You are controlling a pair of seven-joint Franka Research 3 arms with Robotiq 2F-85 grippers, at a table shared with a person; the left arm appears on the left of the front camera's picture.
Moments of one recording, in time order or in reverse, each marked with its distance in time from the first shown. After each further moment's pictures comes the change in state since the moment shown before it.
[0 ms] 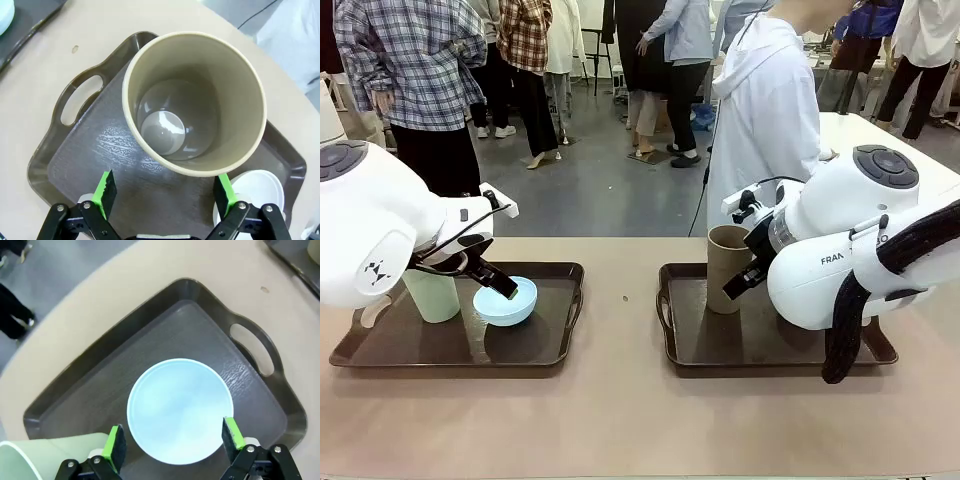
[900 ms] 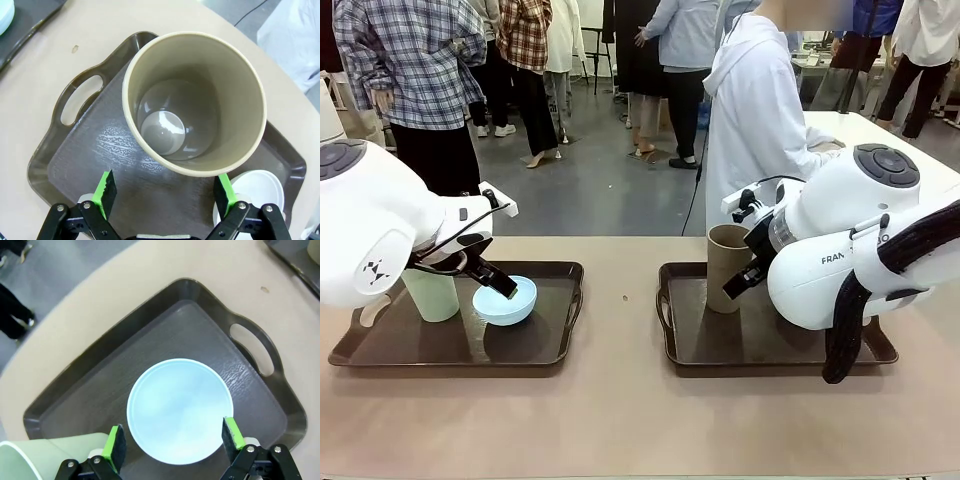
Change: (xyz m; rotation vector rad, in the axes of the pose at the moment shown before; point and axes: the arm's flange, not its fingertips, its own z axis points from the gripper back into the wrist) left arm 0.000 0.000 0.000 0.000 0.000 0.000; right arm 0.000 0.000 0.000 0.000 0.000 0.000
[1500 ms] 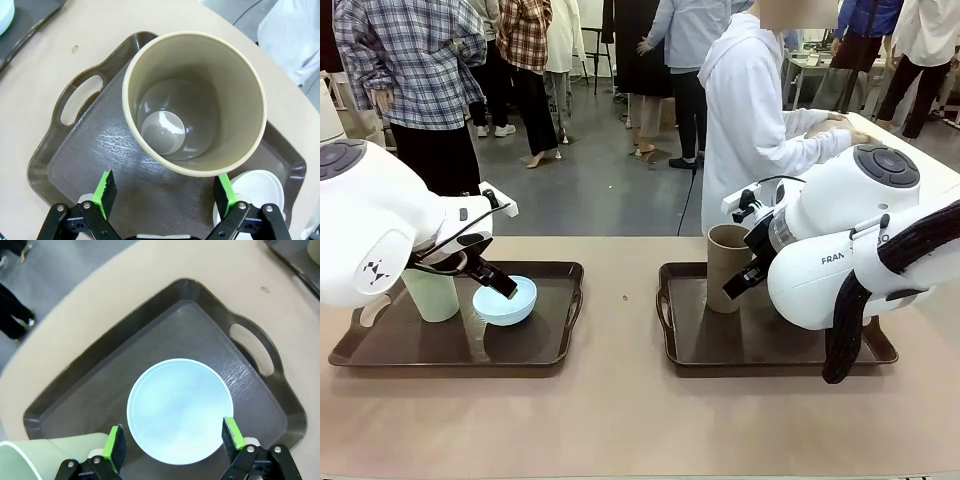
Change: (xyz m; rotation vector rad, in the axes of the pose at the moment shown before) left arm 0.000 0.000 0.000 0.000 0.000 0.000; right arm 0.000 0.000 0.000 0.000 0.000 0.000
